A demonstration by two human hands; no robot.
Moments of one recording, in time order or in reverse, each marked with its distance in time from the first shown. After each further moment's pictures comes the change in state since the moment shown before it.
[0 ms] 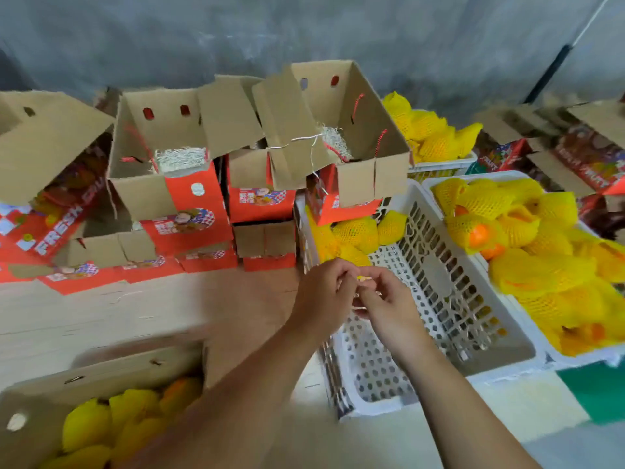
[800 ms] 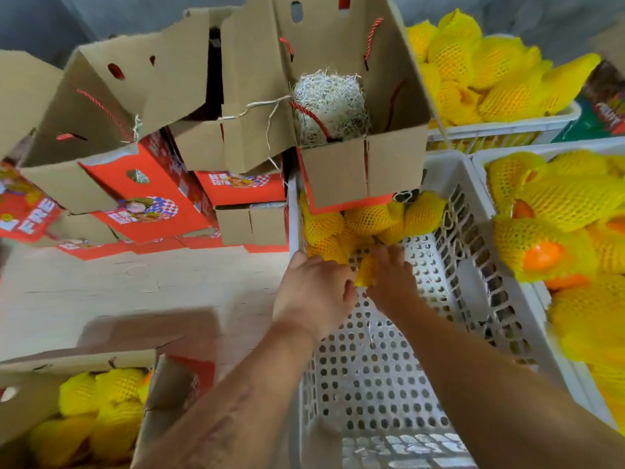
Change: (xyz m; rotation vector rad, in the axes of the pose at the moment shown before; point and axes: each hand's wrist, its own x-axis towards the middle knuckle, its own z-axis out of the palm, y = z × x) left_hand 0.073 -0.024 0.050 0.913 -0.107 -0.067; right_hand 0.195 0.155 -0.013 -0.943 -0.177 -0.166
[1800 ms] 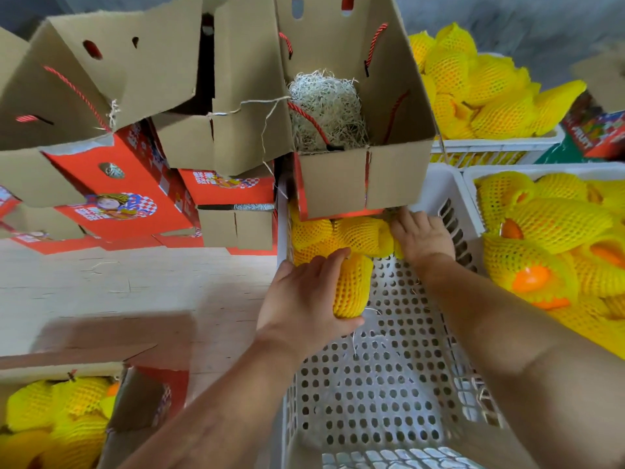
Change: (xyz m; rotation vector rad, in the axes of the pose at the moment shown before) left_hand -0.006 -0.001 0.002 -0.081 0.190 0.050; right_hand 0.080 0.041 -0.089 -0.953 -0.074 -0.193
